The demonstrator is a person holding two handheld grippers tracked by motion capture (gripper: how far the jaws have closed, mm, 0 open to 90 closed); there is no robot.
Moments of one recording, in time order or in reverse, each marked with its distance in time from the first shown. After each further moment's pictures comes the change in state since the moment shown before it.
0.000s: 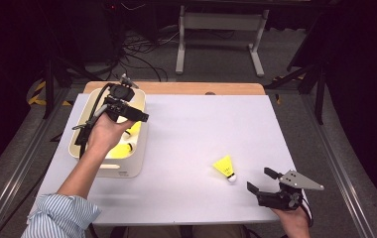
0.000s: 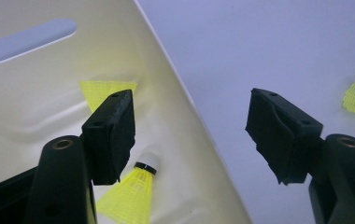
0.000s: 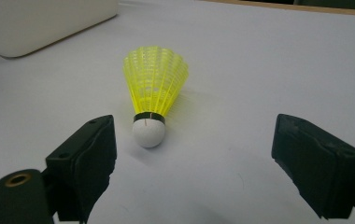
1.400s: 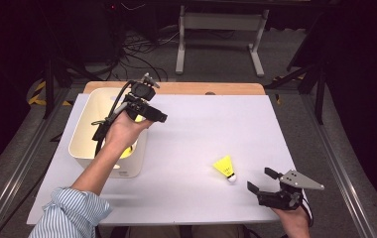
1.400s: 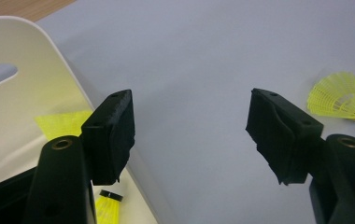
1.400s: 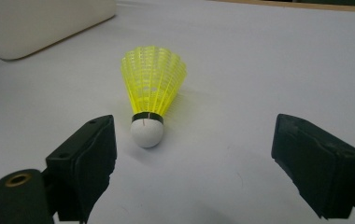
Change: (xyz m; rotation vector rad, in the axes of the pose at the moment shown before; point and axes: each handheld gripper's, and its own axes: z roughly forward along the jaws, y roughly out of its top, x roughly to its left) left arm -0.043 0.022 0.009 0.006 -0.044 0.113; right arm -0.001 0.000 0.001 0.002 -0.001 0.014
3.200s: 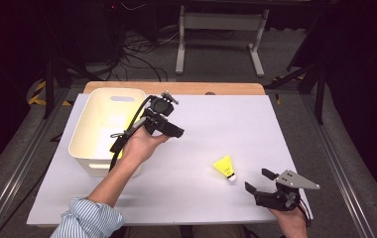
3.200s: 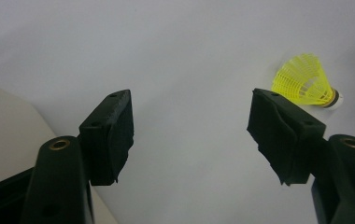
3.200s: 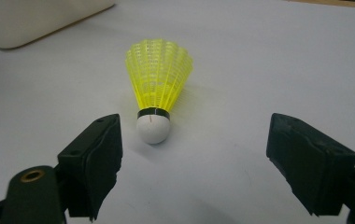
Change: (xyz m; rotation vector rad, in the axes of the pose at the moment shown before) left arm -0.040 -0.011 0.030 -0.002 -0.075 0.059; right arm 0.009 0.004 0.002 0.041 -0.016 -0.025
